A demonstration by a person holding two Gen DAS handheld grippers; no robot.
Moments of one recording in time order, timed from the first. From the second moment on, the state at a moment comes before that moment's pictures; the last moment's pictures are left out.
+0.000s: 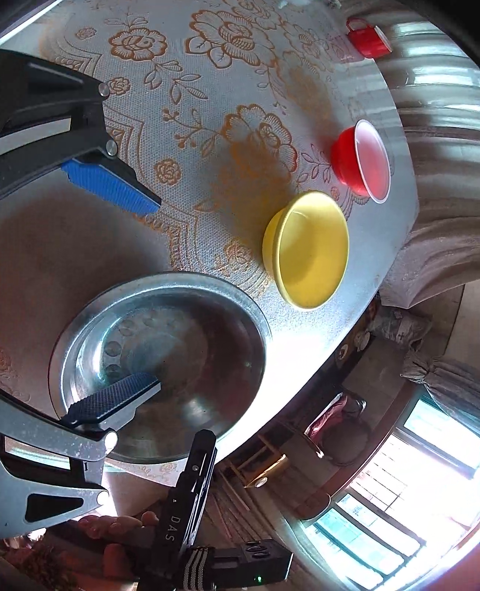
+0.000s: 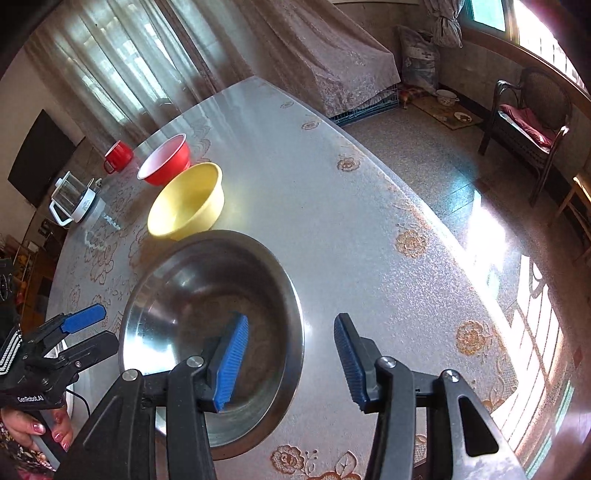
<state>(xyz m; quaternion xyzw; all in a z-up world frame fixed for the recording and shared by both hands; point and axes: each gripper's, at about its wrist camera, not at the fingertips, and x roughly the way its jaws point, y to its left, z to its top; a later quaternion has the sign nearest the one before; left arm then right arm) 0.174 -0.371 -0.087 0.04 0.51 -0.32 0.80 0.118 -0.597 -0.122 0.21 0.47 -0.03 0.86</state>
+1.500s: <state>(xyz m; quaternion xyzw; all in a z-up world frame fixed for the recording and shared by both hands) 0.159 -0.297 -0.066 0.05 0.51 -0.29 0.81 0.141 -0.511 -0.127 0.16 0.52 0.03 0.84</state>
